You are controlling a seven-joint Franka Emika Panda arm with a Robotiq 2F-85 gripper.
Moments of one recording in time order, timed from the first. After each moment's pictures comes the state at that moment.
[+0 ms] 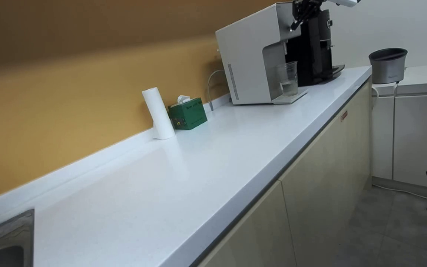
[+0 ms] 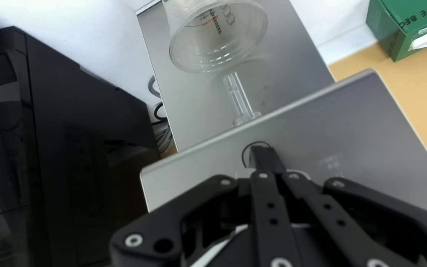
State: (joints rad) arm -0.24 0.04 -0.40 -2.03 1.12 2.65 -1.01
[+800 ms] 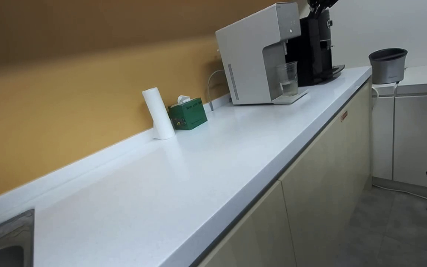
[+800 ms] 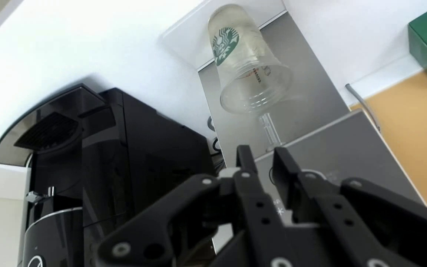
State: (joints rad) arm -0.29 -0.20 -0.36 -2.24 0.47 2.70 -0.37
